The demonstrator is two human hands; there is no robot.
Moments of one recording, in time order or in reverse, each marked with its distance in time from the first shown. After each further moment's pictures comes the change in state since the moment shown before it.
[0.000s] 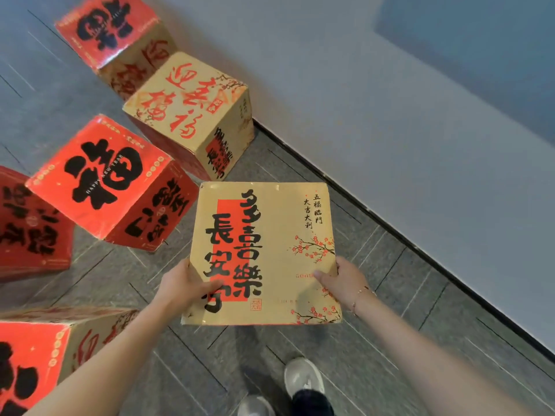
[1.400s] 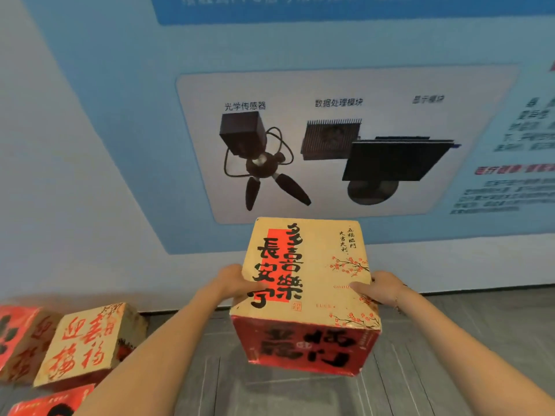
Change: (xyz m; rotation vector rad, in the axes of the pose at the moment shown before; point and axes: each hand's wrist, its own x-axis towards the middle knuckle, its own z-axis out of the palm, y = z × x) left_hand -0.510 0.332 -0.075 0.568 -0.387 0.930; right_hand -0.564 0.102 -0.322 0.358 0.474 0.228
